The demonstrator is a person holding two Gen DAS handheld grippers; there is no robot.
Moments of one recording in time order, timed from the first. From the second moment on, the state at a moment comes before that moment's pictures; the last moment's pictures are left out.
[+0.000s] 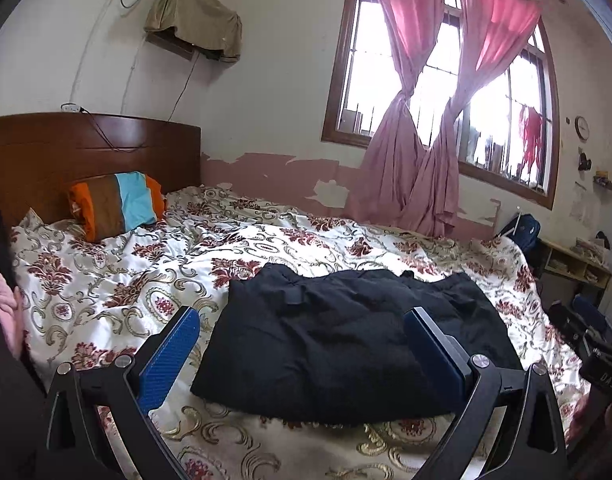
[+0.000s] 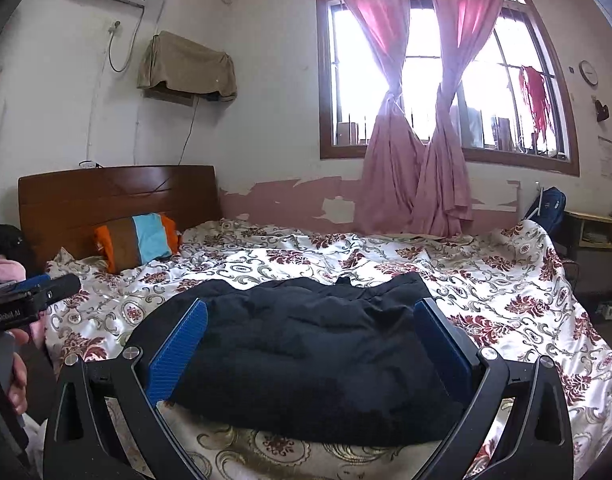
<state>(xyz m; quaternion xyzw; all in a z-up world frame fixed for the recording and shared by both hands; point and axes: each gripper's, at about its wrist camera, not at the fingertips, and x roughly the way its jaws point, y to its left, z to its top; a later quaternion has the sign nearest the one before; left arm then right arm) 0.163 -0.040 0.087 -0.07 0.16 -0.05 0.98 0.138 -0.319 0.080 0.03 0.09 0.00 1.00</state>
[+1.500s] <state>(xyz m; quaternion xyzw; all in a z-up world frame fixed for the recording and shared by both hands) 0.083 -0.068 0.035 0.00 0.20 -0.03 0.98 0.074 -0.323 0.031 0.03 0.16 0.01 0.99</state>
